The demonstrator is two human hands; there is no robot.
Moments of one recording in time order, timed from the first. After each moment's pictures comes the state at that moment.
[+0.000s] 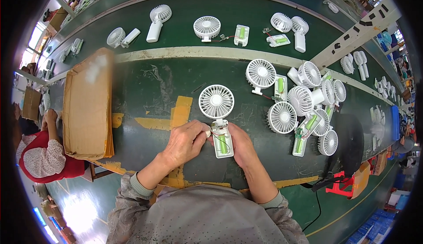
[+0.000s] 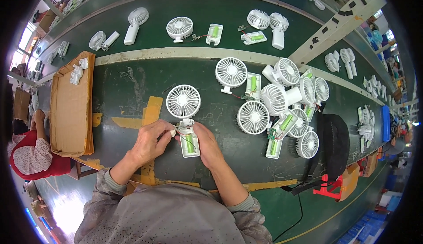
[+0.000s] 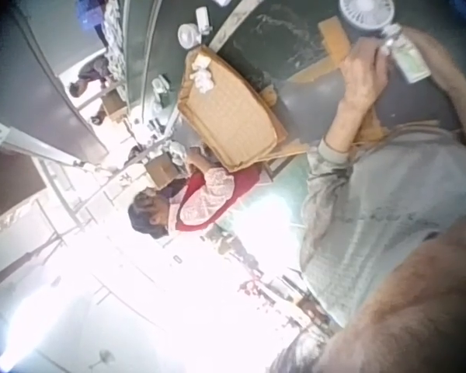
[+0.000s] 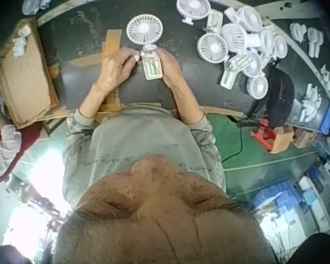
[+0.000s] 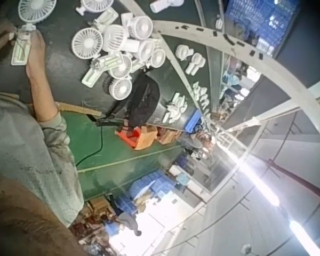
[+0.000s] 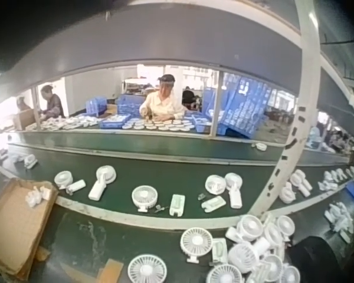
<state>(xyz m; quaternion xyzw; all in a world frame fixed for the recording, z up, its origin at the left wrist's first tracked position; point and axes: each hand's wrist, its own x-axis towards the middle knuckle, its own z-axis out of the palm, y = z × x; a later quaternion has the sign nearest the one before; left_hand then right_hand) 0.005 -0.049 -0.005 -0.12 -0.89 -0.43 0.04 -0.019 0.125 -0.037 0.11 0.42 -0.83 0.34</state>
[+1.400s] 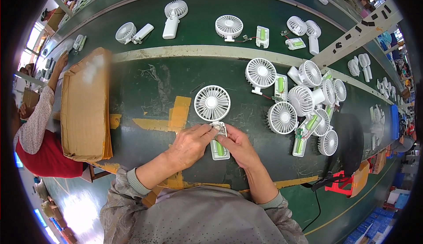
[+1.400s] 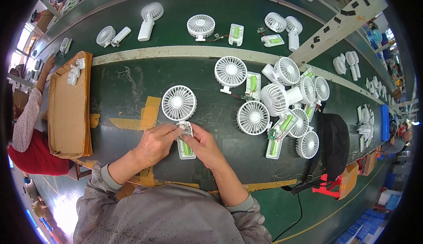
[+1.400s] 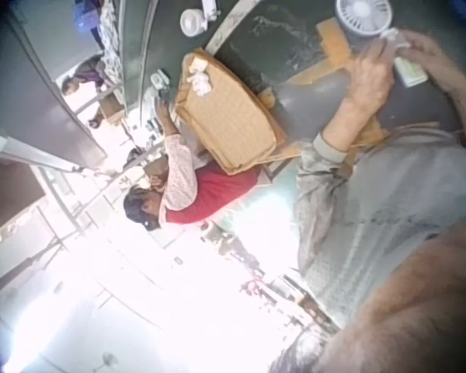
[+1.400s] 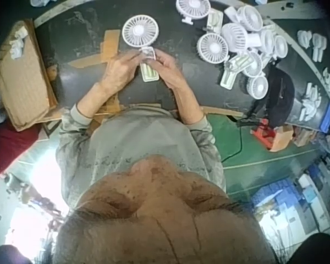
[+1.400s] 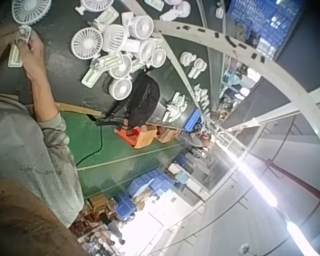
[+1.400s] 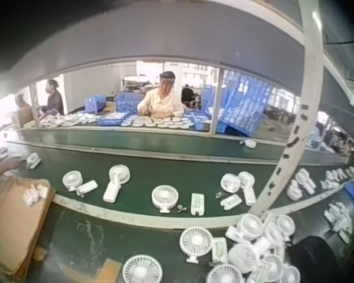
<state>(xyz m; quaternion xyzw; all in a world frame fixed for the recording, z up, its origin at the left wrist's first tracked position) 0.002 -0.046 -0.011 -0.25 -0.92 -0.29 0.05 -0.015 0.127 -0.044 0.00 0.51 -0.79 0.34</state>
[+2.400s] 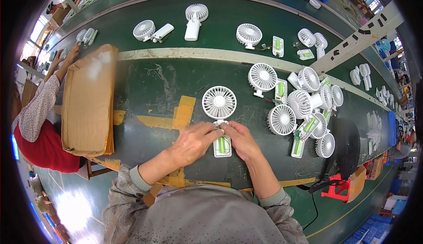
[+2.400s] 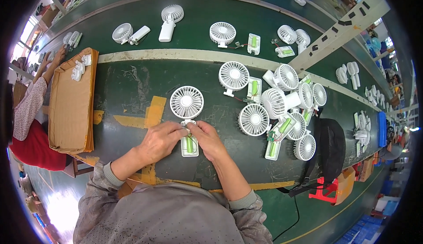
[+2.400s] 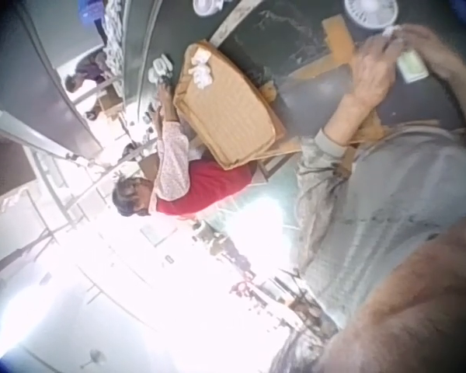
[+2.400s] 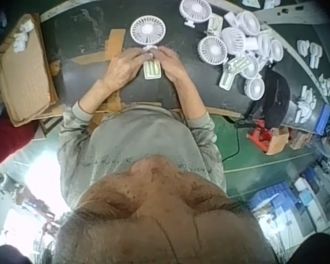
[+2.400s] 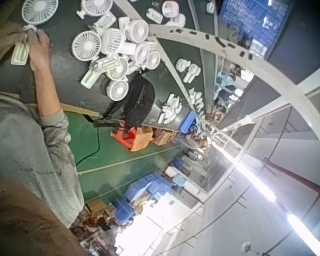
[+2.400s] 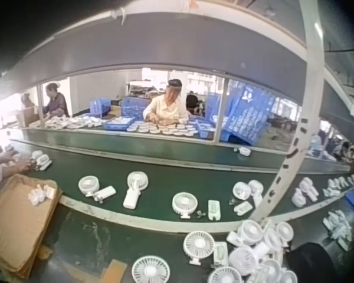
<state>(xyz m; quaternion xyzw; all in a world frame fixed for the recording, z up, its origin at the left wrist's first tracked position) -0.004 -0.059 -0.016 -0.28 -0.90 -0.31 0.11 -0.036 0.114 -0.050 0.09 0.53 -0.76 0.37</state>
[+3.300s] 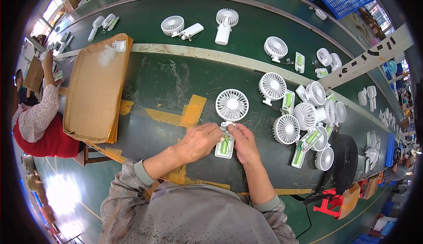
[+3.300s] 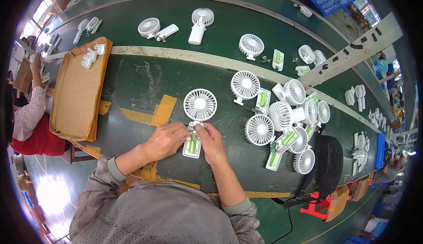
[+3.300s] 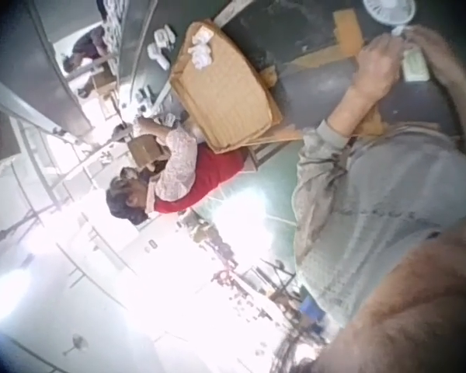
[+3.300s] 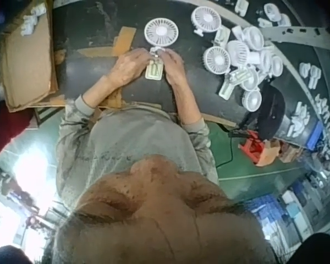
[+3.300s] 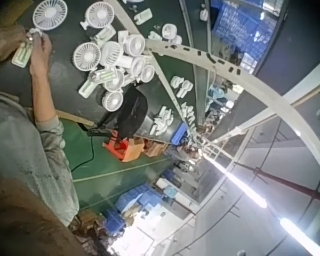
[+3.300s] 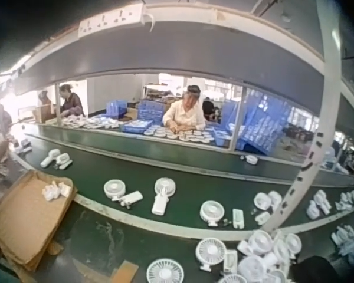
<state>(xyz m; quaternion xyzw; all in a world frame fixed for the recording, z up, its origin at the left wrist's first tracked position) 0.006 -0.063 -0.035 -0.24 -0.90 -0.36 0.09 -0.027 0.102 -0.059 0.12 0.53 -0.79 0.30</state>
